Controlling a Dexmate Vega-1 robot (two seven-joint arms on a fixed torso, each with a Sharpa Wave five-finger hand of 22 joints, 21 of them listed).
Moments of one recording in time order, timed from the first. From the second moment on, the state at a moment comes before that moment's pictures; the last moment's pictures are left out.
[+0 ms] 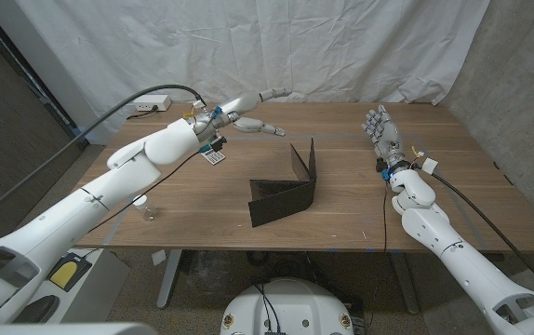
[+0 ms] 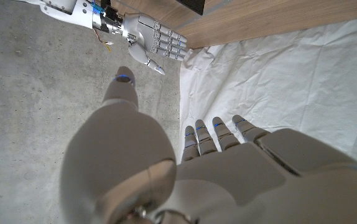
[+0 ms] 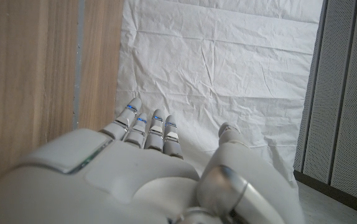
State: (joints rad) left arm 0.73 0.83 0.47 -1.83 0.13 -0.31 -0.14; left_hand 0.87 -0.12 0.18 -0.14 0.30 0.05 -0.07 0.19 0.19 0.08 -0.10 0.20 0.18 0.01 -0.03 0.18 0.17 -0.06 -0.03 0.20 0.17; right arm -0.92 -0.47 -0.29 -1.37 0.73 0.38 -0.03; right_hand 0.27 0.02 0.27 -0.05 0.20 0.19 0.07 0.20 0.19 0.19 0.07 0.22 0.18 0.09 0.03 0.19 0.18 0.09 -0.04 0.48 0.17
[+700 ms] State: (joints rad) left arm 0.73 0.86 0.48 -1.93 0.23 -0.24 -0.16; left_hand 0.88 -0.11 0.18 -0.13 0.30 0.04 -0.08 0.19 0.19 0.07 -0.11 0.20 0.18 0.00 -0.03 0.18 0.17 -0.07 -0.03 0.19 0.17; right arm -0.92 -0.47 -0.28 -1.39 0.73 0.38 -0.04; right_hand 0.27 0.02 0.27 -0.05 0.20 0.19 0.07 0.20 0.19 0.19 0.07 0.22 0.18 0.09 0.03 0.19 0.18 0.09 -0.04 0.47 0.17
